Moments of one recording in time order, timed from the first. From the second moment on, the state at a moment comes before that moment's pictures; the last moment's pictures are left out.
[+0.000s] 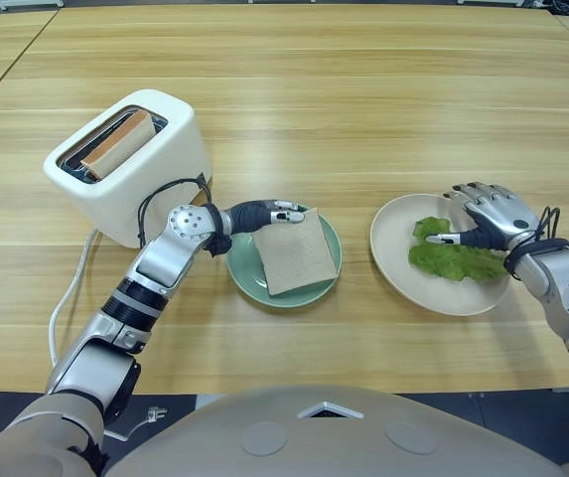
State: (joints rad) left arm -0.35 0.41 -0.42 0.05 -0.08 0.37 -0.71; right arm 0.01 -0.90 0.06 0.24 -0.94 -0.20 0.03
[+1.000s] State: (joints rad) left arm -0.54 0.58 -0.03 -0.18 0.13 0.31 -0.42; right arm -0.27 -0.48 0.47 0.07 -0.67 -0.61 0.11
